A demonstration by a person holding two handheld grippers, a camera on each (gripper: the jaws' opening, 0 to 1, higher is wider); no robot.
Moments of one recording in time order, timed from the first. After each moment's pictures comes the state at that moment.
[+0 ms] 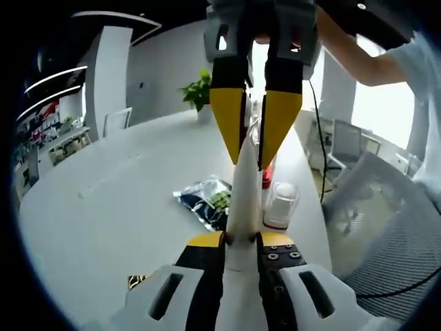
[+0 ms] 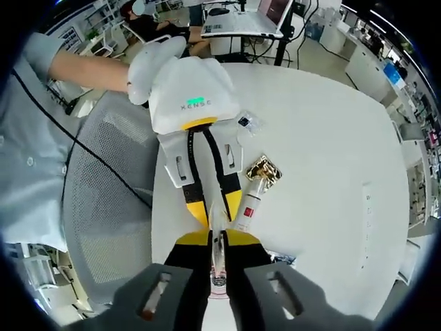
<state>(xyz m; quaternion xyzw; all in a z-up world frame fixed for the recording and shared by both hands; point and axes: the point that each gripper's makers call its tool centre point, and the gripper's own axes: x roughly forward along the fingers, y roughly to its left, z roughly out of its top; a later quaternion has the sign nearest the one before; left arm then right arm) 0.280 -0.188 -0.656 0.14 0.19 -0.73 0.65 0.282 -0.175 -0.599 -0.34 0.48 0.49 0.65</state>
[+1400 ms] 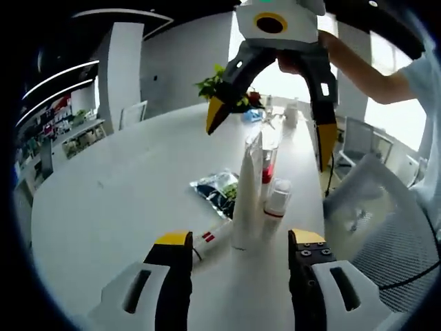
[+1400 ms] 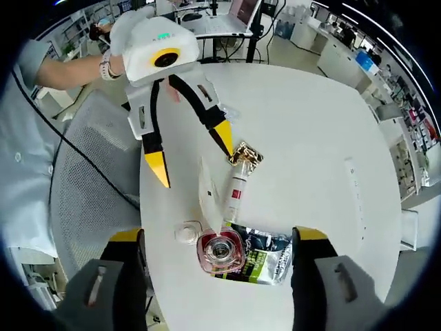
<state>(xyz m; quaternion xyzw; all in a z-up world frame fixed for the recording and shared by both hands) 0.289 -0.150 -0.633 0.16 0.22 -0.68 0.68 0.275 -0.214 -0.602 -0.31 0.47 0.41 0.72</state>
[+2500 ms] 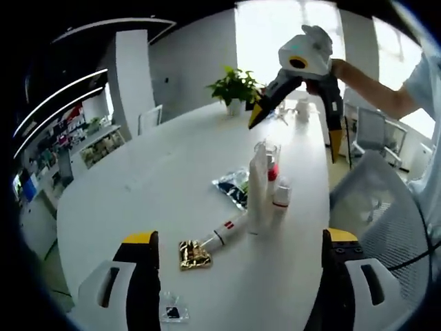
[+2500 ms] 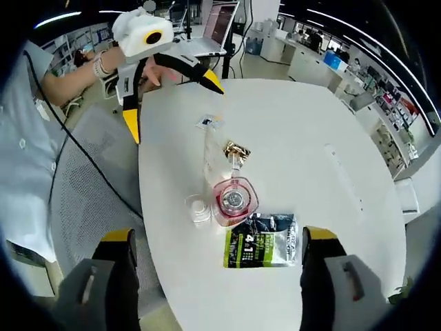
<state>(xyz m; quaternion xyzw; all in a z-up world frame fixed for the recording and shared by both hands) 0.297 -0.105 -0.596 0.20 0.20 -0.64 0.71 0.235 -0.243 -0.599 -0.25 0.42 0.36 0.79</state>
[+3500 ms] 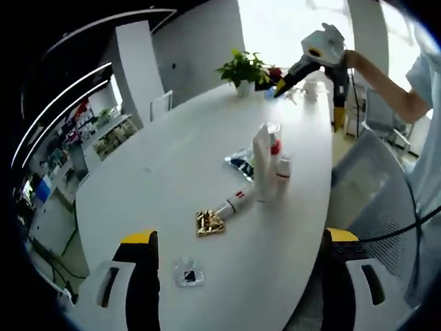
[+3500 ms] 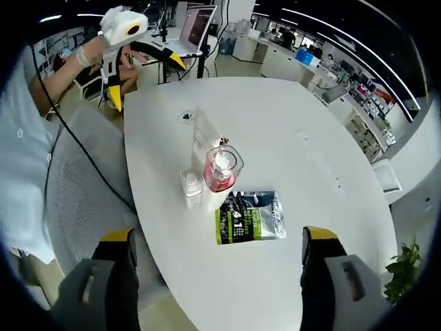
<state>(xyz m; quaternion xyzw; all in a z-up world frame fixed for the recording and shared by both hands) 0.294 -0.053 -0.585 0.26 0.23 -0.60 0.72 0.203 -0.275 -0.586 -0.26 0.41 0.28 0.83</state>
